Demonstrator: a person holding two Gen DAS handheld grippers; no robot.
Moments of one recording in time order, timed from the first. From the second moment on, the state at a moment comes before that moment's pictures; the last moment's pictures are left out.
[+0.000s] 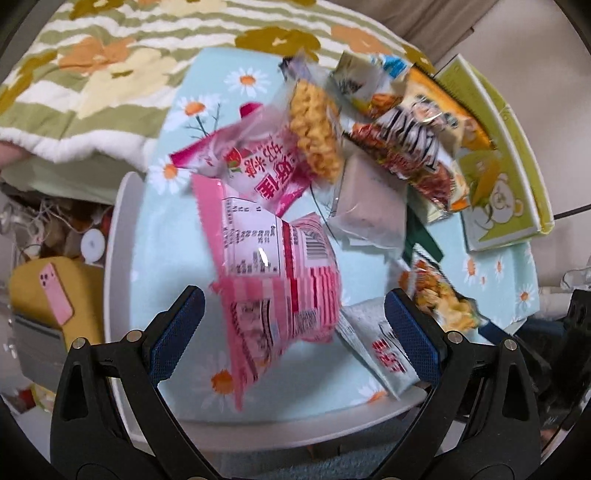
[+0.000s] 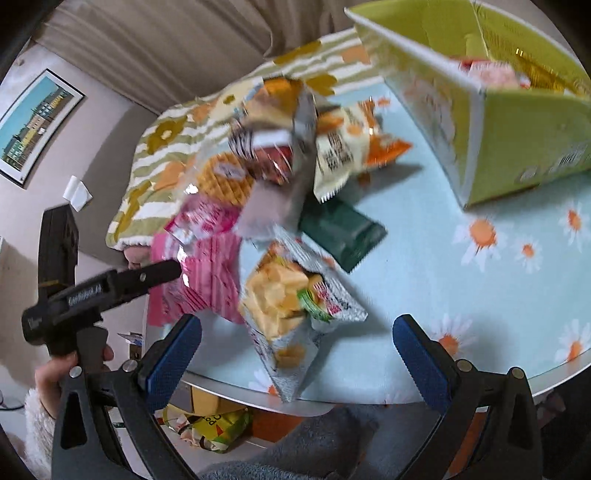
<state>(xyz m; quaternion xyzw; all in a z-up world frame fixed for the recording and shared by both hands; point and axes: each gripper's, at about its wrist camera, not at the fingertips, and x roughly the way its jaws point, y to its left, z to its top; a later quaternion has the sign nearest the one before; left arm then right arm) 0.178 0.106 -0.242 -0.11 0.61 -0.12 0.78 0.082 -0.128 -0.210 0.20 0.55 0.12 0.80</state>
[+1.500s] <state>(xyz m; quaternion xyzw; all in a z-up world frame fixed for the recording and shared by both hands) 0.163 0.111 -0.225 -0.10 0.57 -0.11 0.81 0.111 -0.085 -0.233 0.18 0.55 0.17 0.80</state>
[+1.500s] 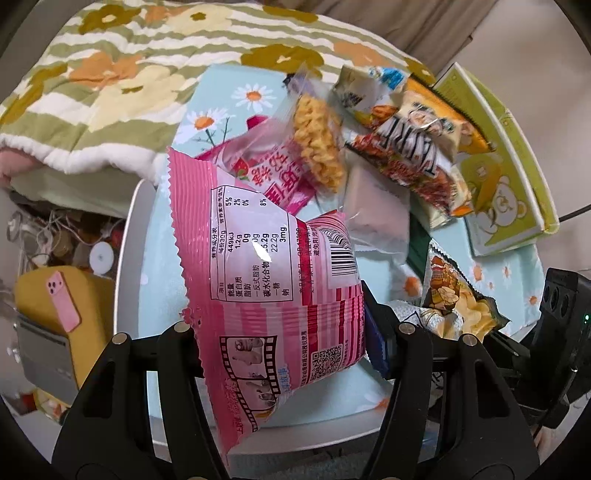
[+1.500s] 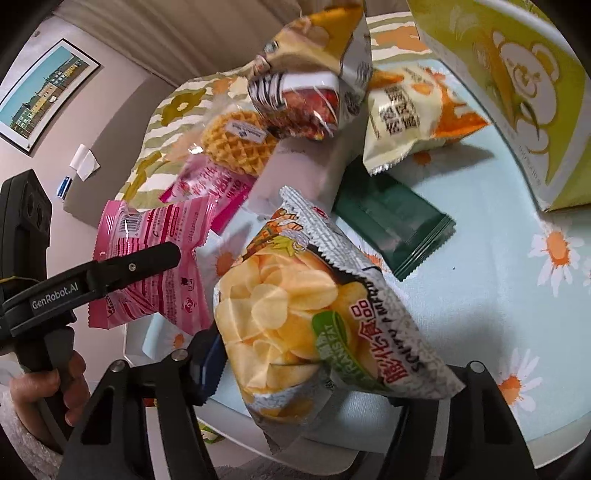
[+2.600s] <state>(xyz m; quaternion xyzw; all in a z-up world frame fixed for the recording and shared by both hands) 0.269 -0.104 -0.047 -0.07 0.41 -0.18 0.89 0.196 -0.296 -0.050 0.10 0.39 0.13 0.91</state>
